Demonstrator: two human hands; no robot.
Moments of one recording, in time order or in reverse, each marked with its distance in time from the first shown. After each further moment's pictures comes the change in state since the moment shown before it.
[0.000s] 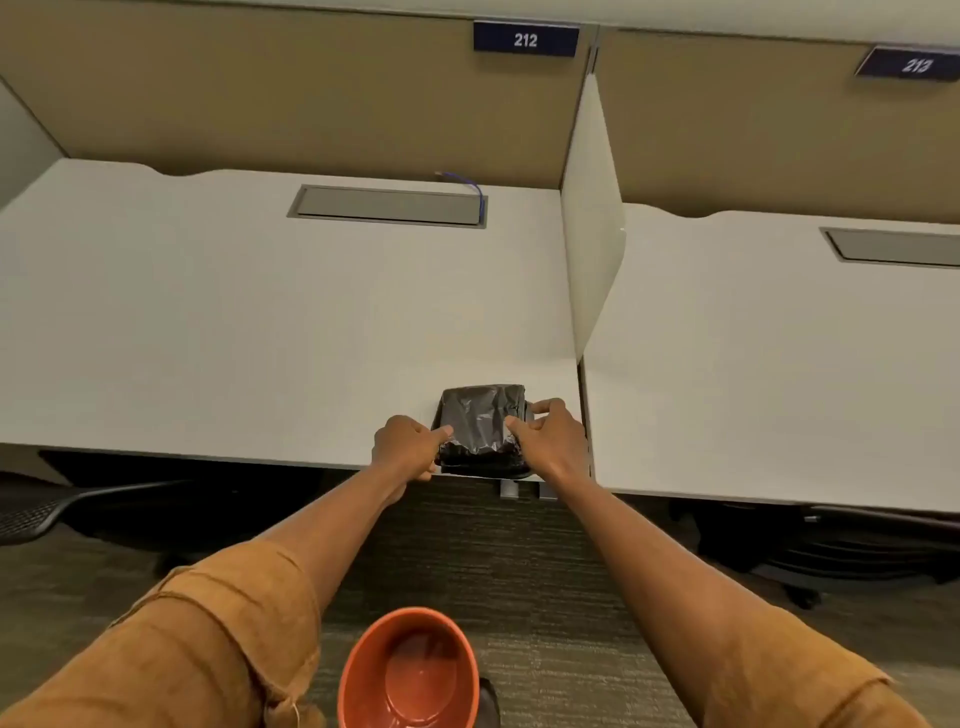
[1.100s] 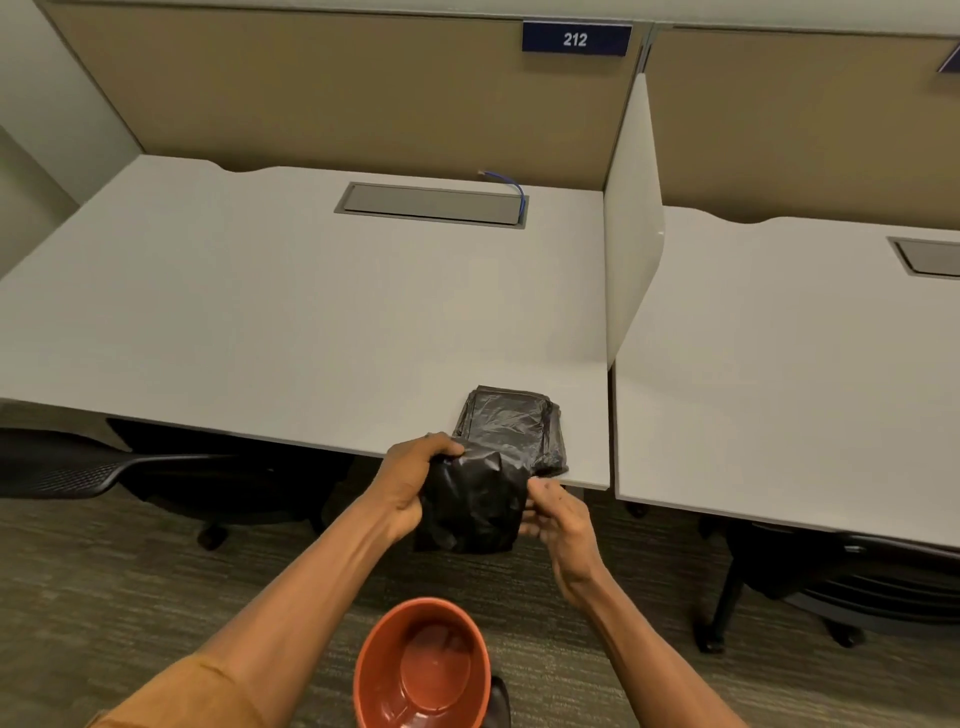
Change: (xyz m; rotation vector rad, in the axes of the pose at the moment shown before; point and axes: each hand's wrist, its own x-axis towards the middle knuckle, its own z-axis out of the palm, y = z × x) left_hand -0.056 -0.025 -0.012 -0.772 -0.137 -0.160; right_hand -0.094 0.053 0.017 0.857 -0.376 -0.086
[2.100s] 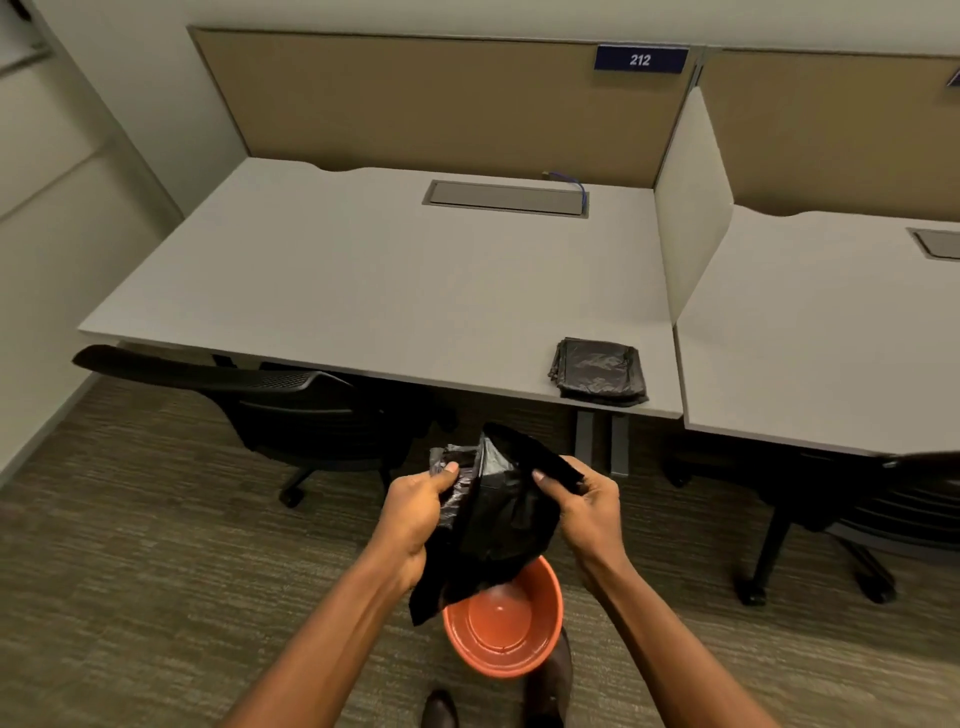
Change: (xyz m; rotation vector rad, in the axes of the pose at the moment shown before) left_hand -0.199 -0.073 -0.185 -0.065 0.097 0.085; right_hand -0.156 0.036 0.178 -0.069 0.140 -0.242
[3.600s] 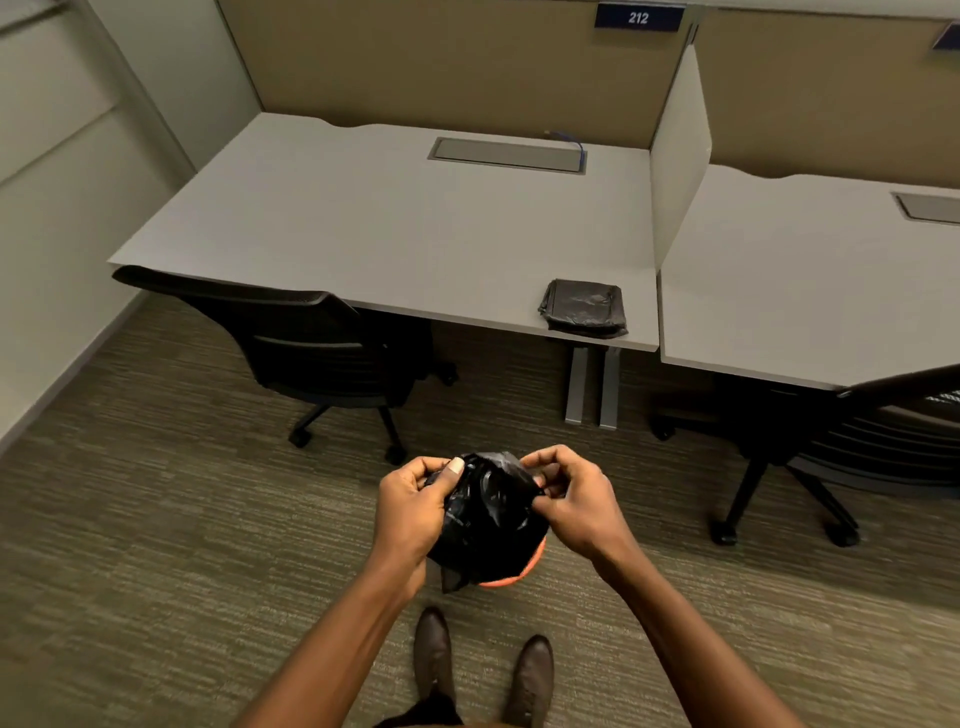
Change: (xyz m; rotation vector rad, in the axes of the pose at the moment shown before) left_hand -0.127 -0.107 -0.023 0.175 0.135 0.247; right_hand -0.150 -0.036 -0.045 -0.609 -0.201 0.169
